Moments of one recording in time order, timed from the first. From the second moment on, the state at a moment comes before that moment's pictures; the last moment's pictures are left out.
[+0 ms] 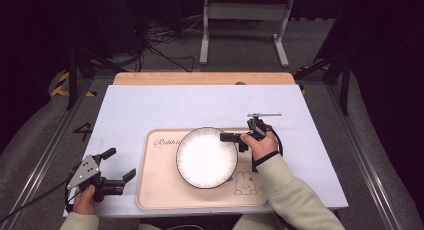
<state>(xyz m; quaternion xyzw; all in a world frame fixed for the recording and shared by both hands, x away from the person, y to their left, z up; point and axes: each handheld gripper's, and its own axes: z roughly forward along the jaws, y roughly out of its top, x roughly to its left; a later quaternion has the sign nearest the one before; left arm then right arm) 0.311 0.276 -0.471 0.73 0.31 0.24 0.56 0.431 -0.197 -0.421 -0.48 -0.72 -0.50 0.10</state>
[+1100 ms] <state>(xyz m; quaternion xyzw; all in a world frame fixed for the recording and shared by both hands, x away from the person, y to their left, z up) 0.311 0.275 -0.471 0.73 0.31 0.24 0.56 0.437 -0.187 -0.439 -0.47 -0.74 -0.47 0.10</state>
